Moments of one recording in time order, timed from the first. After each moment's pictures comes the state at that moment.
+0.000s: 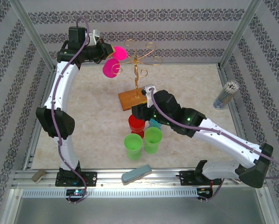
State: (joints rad) left arm -0.09 1.96 2.20 -0.76 0.70 -0.70; right arm 0.93 1.21 1.21 -0.50 0.06 0.47
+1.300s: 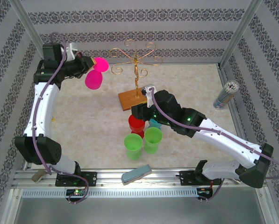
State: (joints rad) left arm 0.08 1.51 1.67 -0.67 0.73 -0.68; right arm 0.93 1.21 1.21 -0.49 0.05 0.48
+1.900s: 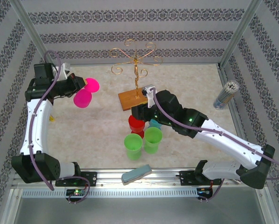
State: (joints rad) left arm 0.19 1.30 1.40 -0.85 0.73 -0.43; right arm 0.93 1.19 1.21 -0.49 0.02 0.48
